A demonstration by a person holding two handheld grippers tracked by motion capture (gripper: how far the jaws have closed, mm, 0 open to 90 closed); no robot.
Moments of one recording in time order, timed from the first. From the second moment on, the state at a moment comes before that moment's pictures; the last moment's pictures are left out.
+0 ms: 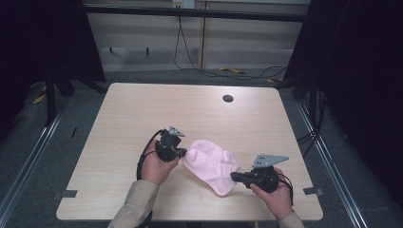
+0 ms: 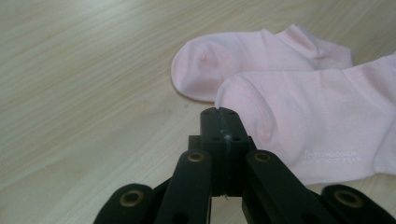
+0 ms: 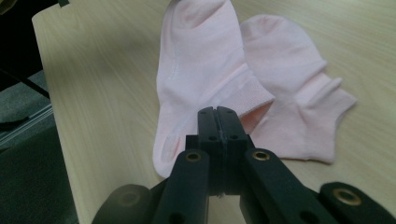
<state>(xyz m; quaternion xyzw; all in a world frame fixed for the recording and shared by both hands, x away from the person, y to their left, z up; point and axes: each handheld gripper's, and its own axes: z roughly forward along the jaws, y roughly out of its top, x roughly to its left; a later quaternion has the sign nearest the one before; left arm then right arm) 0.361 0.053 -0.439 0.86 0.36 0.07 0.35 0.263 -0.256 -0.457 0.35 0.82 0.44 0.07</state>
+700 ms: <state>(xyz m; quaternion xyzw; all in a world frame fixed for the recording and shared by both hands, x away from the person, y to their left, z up) 0.407 0.029 -0.442 0.86 0.38 0.07 0.34 0.316 -0.276 -0.440 0.36 0.83 0.43 0.07</state>
